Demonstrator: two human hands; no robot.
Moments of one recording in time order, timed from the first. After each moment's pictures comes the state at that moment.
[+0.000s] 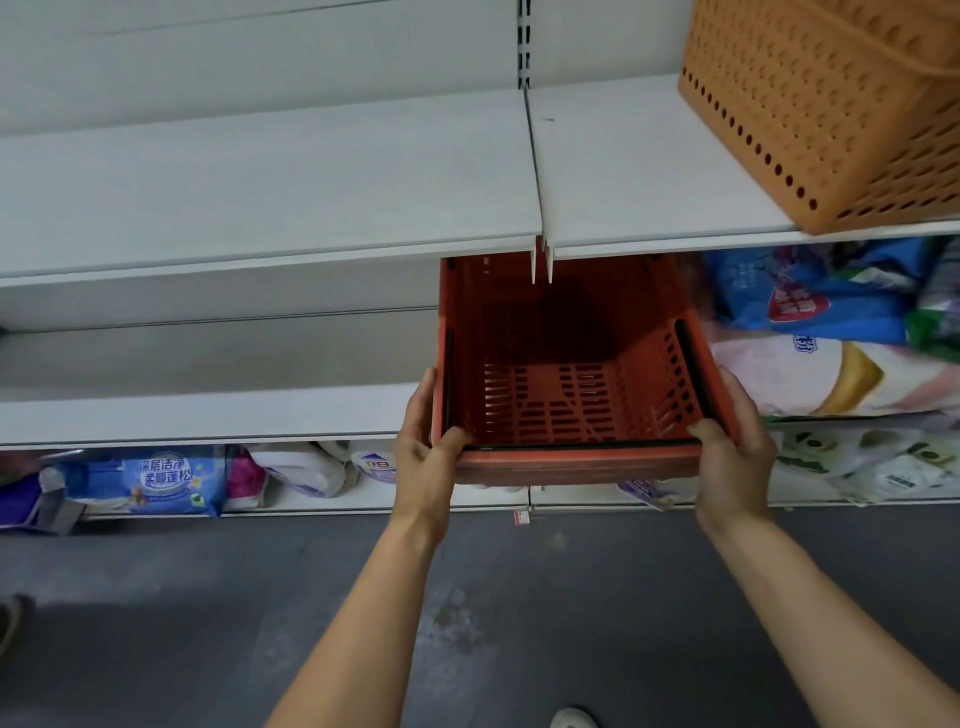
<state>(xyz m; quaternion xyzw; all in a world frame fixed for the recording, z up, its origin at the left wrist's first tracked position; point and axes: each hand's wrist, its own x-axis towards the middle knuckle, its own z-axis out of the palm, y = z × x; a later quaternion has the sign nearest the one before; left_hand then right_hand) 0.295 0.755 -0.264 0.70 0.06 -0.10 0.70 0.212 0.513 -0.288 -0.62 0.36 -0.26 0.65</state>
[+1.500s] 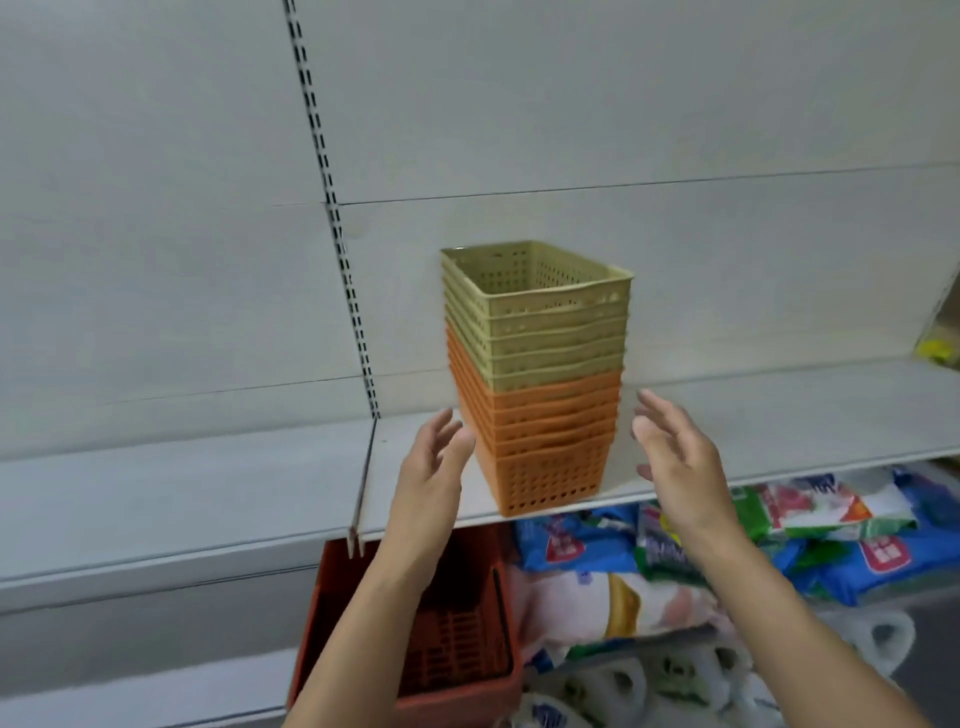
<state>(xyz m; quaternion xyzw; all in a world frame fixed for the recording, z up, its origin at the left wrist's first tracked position) 0.238 0.549 0.020 0.71 -0.18 -0.06 0.68 0.147 0.343 0.014 -0.72 0.16 -0.35 0.57</state>
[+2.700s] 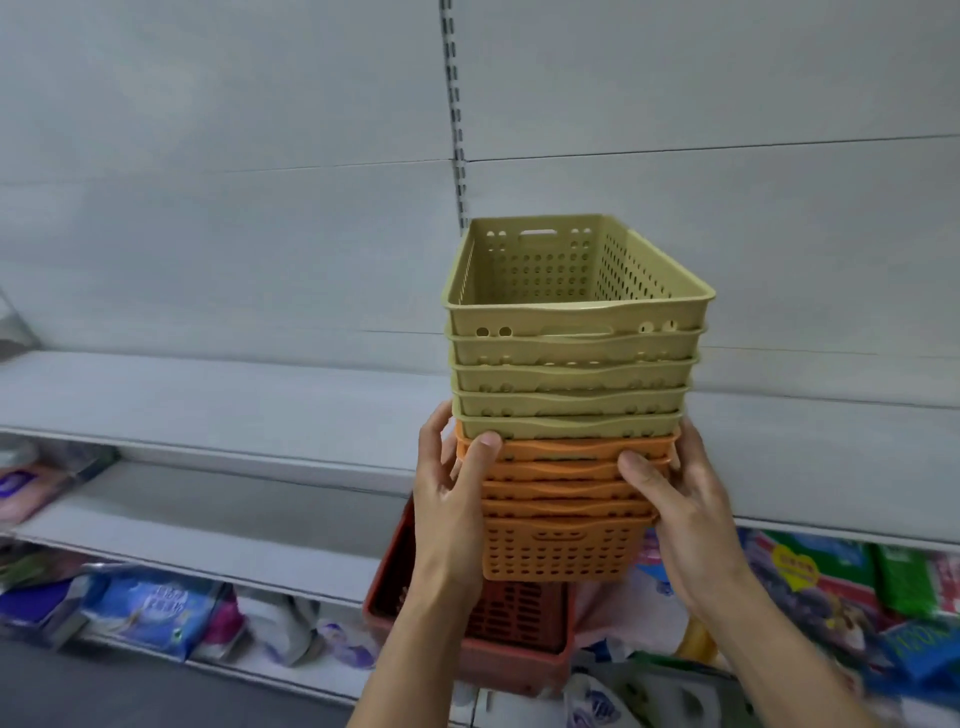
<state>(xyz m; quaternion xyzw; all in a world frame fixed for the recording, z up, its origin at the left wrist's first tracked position) 0.194 0.569 0.010 0.61 -0.07 0.07 0.79 0.172 0.387 -0.005 -0.63 -0.06 -0.22 0.75</state>
